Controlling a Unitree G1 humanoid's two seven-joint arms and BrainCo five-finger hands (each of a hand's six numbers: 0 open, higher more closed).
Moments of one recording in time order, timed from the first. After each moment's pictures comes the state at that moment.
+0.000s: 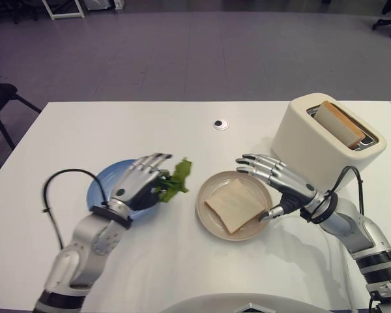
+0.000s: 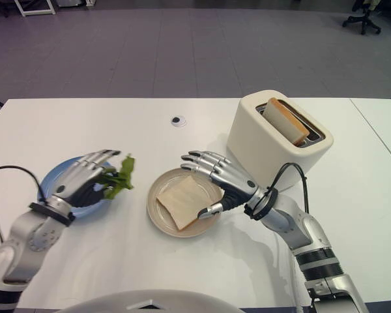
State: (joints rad) left arm 0.14 0.61 -0.14 -0.38 0.77 -0.15 -0.15; right arm -0.13 -0.61 0.16 0.06 -0.55 -0.81 0.04
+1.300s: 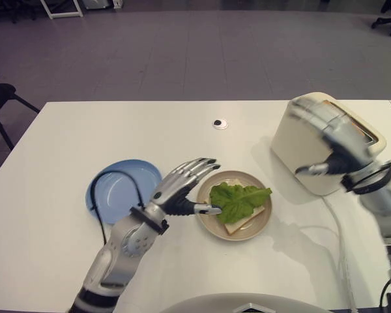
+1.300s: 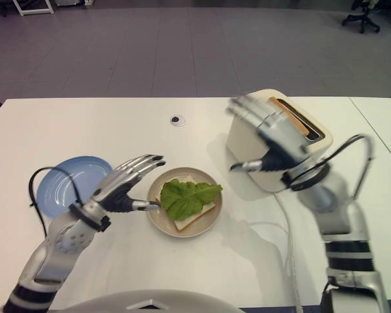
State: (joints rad) left arm 0.24 0.45 -0.12 -0.46 0.48 -0.21 -0.18; right arm -0.23 -0.76 -0.16 -0.01 -0.50 -0.62 0.04
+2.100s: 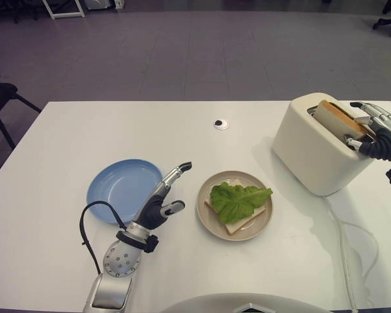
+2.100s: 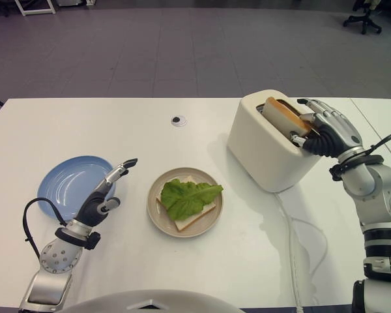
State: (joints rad) left arm 0.34 0.33 -0.07 -0.33 0.18 -0.35 -0.19; right arm -0.25 -0.88 -0.11 0.34 -0.44 -0.48 0.08
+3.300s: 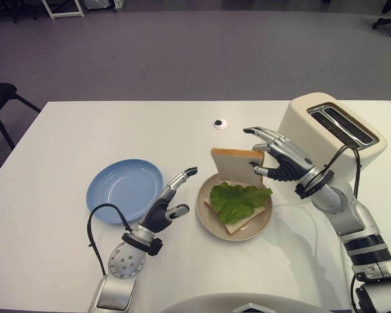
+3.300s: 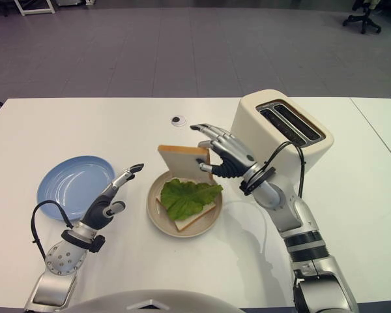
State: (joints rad) left arm 0.35 0.31 -0.10 -0.31 0.18 -0.37 -0.21; right arm -0.24 -0.53 0.21 0.06 -0.60 -0.57 0.11
